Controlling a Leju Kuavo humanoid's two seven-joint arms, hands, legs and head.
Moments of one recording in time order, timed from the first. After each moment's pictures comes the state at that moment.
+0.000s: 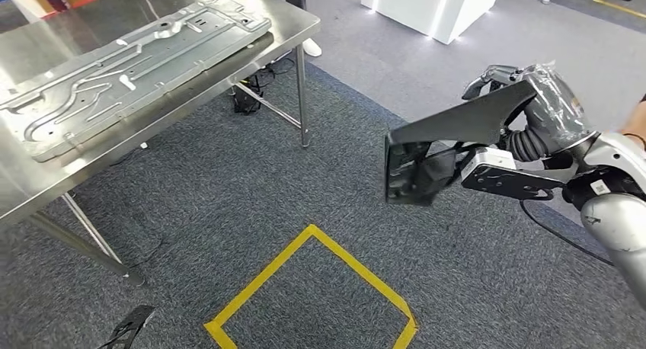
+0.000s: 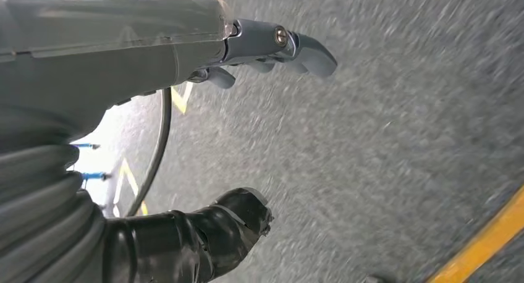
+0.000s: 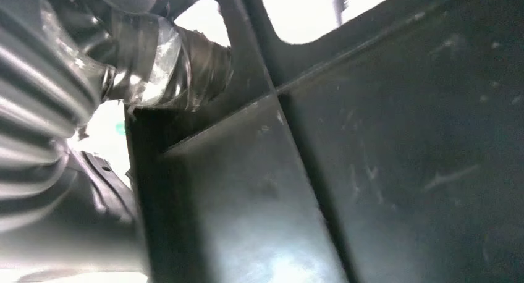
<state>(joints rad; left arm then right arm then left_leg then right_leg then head) -0.20 -0.07 1.22 -0.30 -1.34 -0.32 0.03 -0.89 -0.59 0.35 -1.60 0.67 -0.03 -0.30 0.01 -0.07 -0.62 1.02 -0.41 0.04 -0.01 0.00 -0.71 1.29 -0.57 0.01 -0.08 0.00</state>
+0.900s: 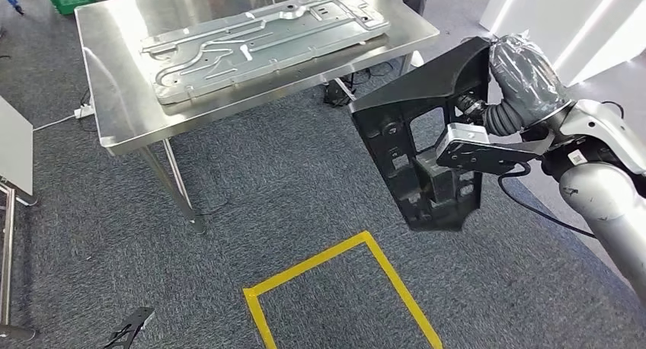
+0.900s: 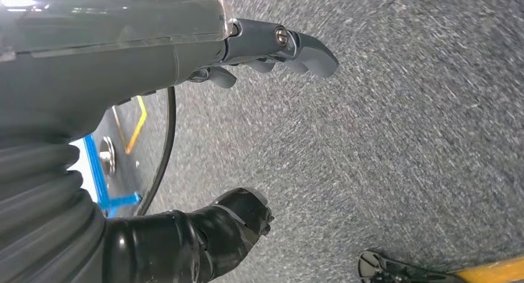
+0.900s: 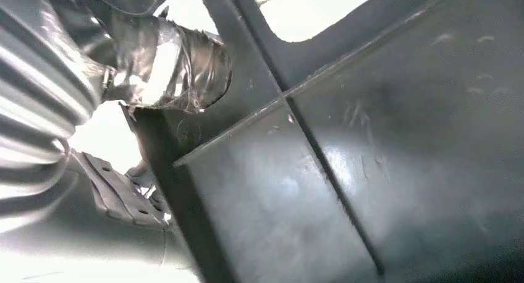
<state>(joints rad) -0.20 -0.03 1.21 -0.25 -1.27 -0.36 0.03 -1.04 -0.52 0.46 -1.52 0.66 -0.03 -0.29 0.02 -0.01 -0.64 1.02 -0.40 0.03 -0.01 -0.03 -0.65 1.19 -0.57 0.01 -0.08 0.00</state>
